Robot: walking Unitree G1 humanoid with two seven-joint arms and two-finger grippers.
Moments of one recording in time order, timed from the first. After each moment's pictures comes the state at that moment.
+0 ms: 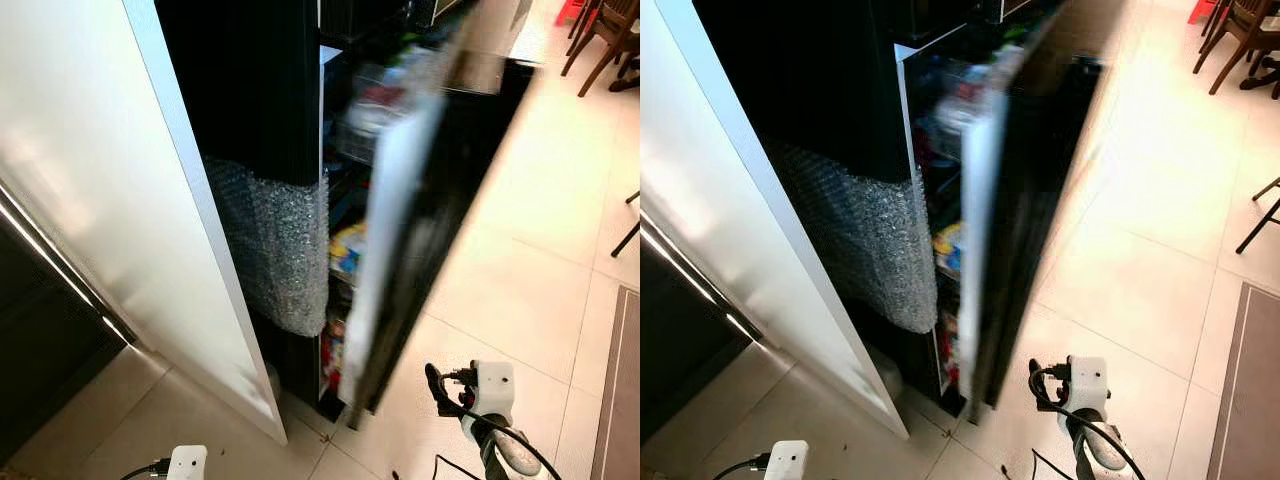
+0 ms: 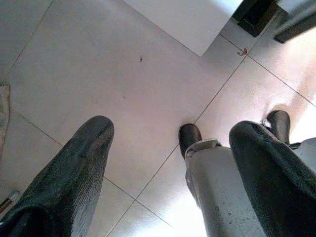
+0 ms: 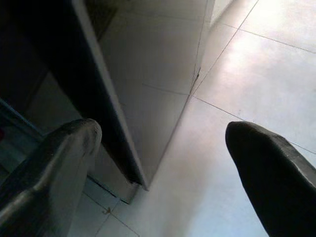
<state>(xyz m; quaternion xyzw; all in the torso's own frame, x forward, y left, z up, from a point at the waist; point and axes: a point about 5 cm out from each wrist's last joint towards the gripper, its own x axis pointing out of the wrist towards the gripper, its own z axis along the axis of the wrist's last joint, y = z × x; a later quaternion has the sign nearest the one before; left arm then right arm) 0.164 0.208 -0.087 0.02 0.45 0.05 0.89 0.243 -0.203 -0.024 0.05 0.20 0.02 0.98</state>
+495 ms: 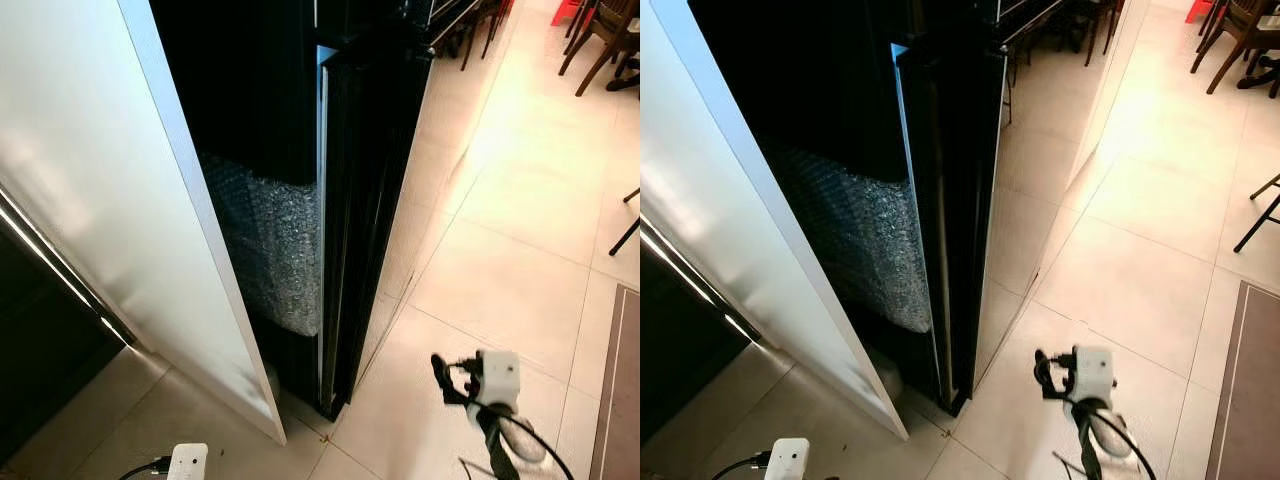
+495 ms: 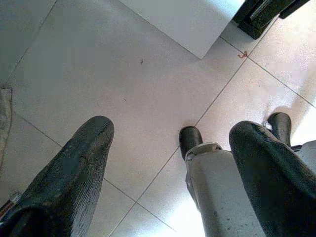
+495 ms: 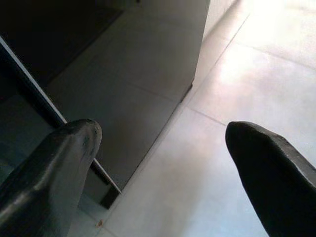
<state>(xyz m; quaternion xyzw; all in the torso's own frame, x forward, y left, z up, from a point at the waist) 0.167 0.207 -0.086 0.02 0.45 0.05 0.89 0.258 -0.209 -0.012 0.04 0.18 0.02 0.98</state>
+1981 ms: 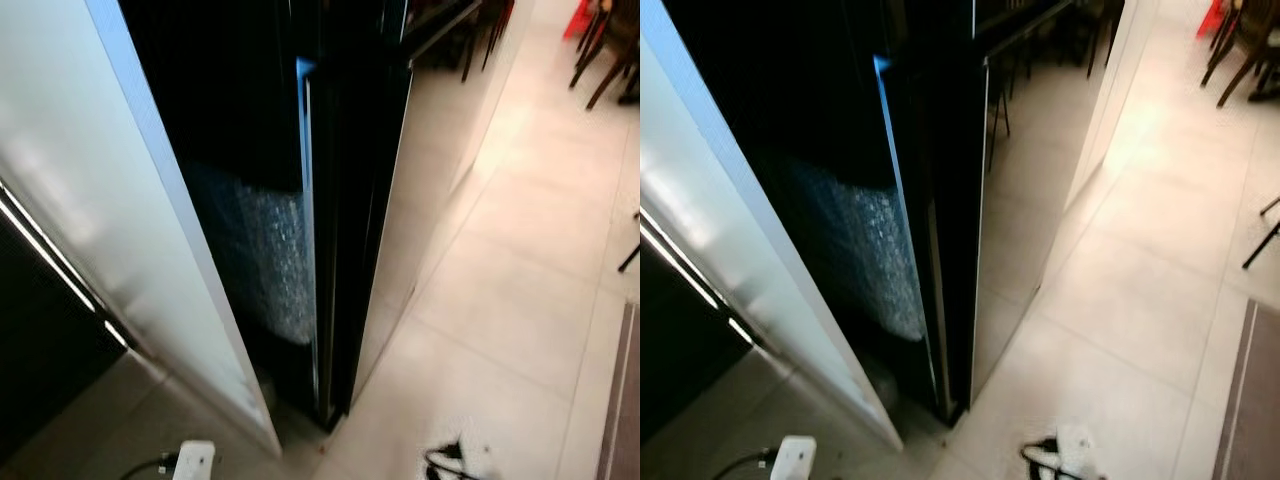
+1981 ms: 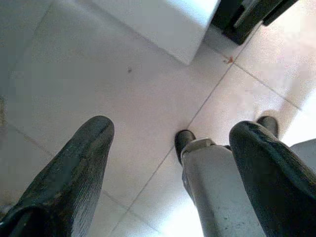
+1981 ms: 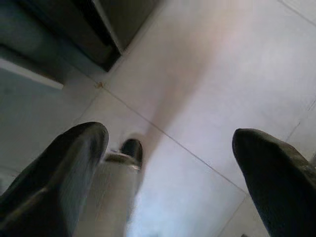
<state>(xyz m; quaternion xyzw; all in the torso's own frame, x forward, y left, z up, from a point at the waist) 0.168 0.204 -0.087 0.04 0.45 0.02 0.89 0.169 -0.183 -0.090 0.03 0.46 0.01 0.89</state>
